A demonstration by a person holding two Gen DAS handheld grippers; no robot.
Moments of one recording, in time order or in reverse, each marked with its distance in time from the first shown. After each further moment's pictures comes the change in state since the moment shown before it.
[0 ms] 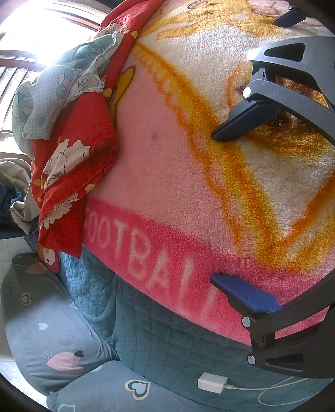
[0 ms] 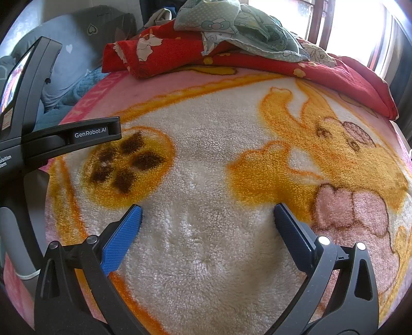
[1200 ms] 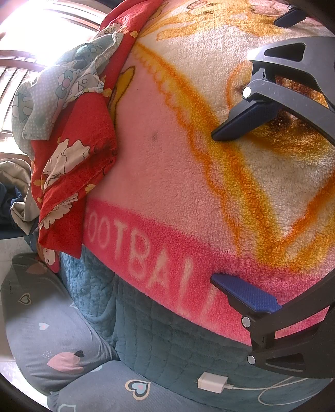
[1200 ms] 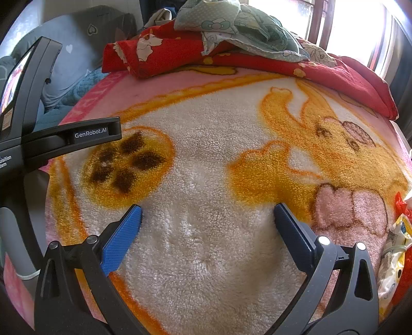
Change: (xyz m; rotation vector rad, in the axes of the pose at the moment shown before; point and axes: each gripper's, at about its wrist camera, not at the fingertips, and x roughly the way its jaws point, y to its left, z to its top) left arm 0.006 0.001 0.002 0.000 0.001 -0.002; right arm 0.001 0.001 0.000 0.000 0.000 0.001
